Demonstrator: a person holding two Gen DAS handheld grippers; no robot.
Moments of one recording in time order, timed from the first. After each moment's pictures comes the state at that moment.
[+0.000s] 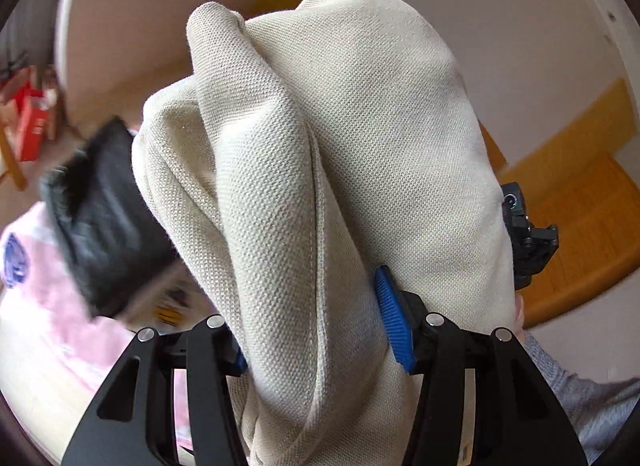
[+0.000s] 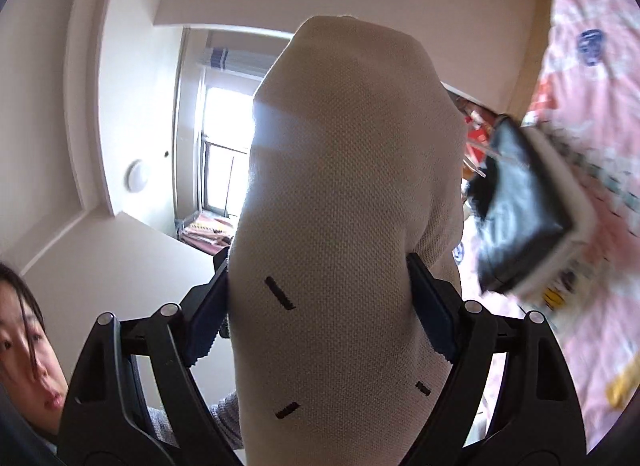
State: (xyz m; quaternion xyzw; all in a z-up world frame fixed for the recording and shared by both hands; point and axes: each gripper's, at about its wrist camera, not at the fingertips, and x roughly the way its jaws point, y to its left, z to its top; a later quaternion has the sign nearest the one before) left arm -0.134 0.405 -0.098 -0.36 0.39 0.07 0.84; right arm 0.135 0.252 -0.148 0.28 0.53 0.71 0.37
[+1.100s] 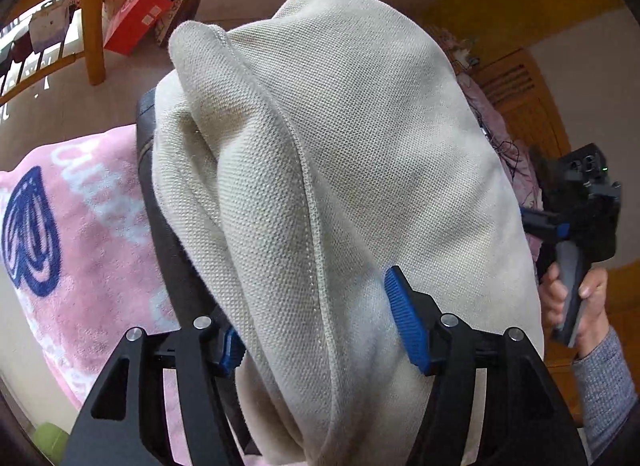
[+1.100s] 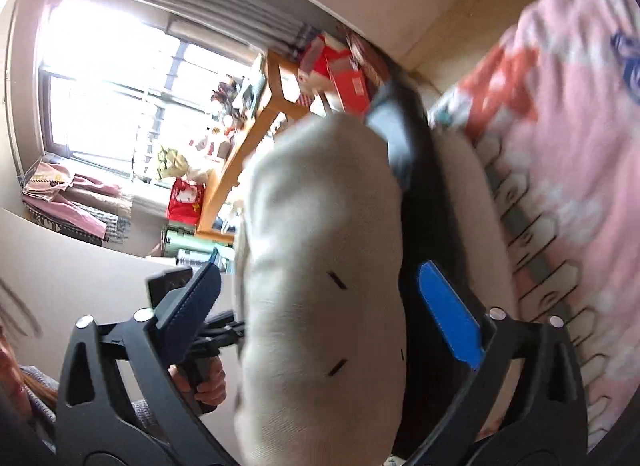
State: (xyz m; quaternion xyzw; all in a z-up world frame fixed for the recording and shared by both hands) left arm -0.154 0.700 -0.464 -0.49 0.41 0.22 0.74; right arm 0.174 0.590 -0.344 0.00 0.62 0.63 0.46
